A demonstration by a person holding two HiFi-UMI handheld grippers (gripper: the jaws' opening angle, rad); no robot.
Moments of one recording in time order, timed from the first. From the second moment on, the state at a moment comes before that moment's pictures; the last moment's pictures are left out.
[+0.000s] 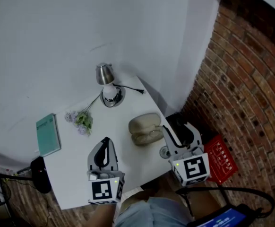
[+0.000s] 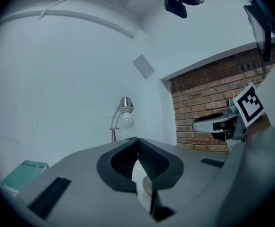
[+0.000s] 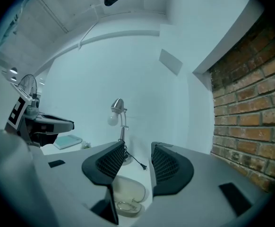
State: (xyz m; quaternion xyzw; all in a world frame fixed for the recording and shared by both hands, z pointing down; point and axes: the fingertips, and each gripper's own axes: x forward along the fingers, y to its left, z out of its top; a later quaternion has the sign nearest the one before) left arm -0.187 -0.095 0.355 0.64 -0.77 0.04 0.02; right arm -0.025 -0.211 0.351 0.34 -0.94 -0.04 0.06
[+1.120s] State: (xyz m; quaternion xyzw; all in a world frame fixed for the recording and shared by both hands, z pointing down) left arm -0.218 -0.139 0.389 0.56 -0.82 0.05 0.08; right arm -0.087 -0.261 0.430 0.16 -0.97 -0.02 0.16
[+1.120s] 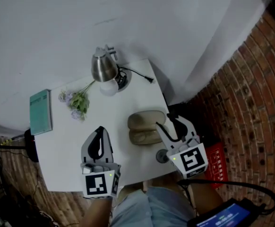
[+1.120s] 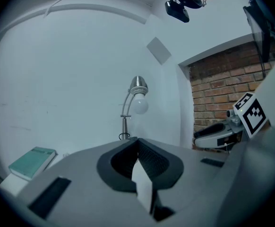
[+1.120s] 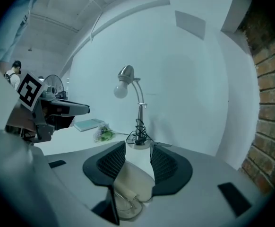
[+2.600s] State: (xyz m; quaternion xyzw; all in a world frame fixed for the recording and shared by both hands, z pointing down) left arm -0.244 -0.125 0.438 0.50 -0.85 0.07 0.13; right arm -0.071 -0.220 0.607 0.00 -0.92 0.01 0.39
